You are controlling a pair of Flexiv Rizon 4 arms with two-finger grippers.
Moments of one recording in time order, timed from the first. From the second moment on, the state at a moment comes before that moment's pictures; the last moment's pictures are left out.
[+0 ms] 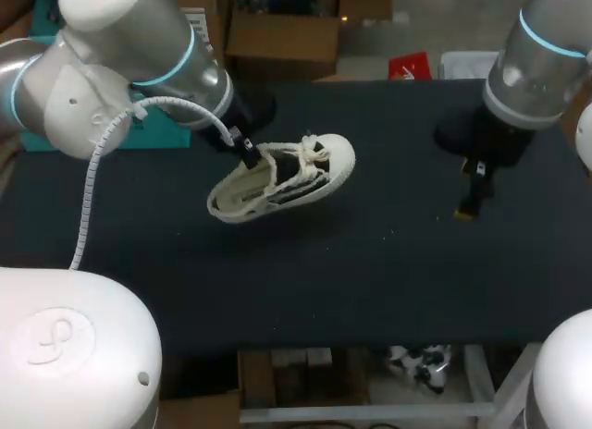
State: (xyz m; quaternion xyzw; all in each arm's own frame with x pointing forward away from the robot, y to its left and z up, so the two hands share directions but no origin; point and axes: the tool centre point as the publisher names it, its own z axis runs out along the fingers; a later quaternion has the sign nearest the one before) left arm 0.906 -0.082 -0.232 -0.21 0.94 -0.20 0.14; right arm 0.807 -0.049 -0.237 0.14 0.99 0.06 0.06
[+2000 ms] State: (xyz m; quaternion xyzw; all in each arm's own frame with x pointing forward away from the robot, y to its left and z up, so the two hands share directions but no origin) left arm 1.226 0.314 -0.269 -0.22 0.94 -0.17 0.17; right arm 0.806 -0.050 -0.238 0.14 0.99 0.06 0.07
